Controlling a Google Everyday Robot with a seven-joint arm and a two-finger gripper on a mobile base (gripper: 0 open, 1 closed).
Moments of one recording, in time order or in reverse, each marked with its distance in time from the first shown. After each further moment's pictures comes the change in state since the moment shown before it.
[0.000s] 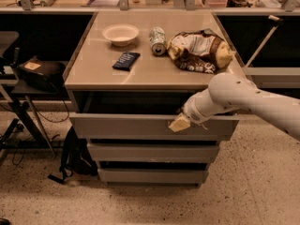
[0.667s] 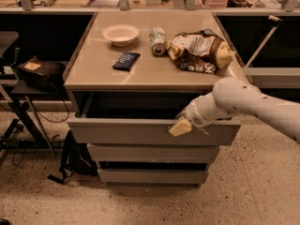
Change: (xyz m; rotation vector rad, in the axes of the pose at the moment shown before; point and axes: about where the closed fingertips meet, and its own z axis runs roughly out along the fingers) arm 0.005 0.015 -0.005 -0.010 -0.029 0.020
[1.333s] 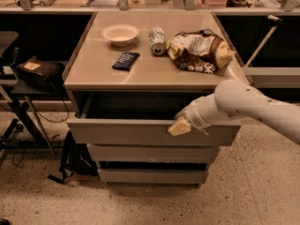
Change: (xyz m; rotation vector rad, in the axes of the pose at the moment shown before) arm -0.005 0.008 -0.008 0.018 -0.037 0.047
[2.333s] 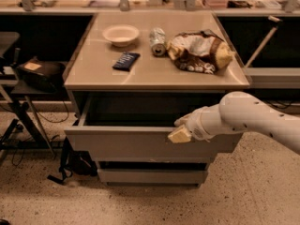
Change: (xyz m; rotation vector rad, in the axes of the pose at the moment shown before) arm 0.009 0.034 -0.015 0.010 -0.034 0.049
